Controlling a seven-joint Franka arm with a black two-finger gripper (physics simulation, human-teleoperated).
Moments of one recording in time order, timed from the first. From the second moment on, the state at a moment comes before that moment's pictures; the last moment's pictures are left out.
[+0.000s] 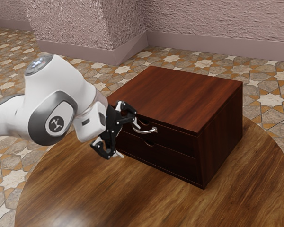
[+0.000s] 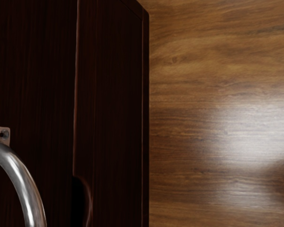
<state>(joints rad) -0.17 -0.25 0.17 -2.16 -0.11 2.34 1.65</state>
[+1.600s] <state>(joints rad) -0.17 -0.41 0.17 -2.32 -0.11 2.36 1.57</state>
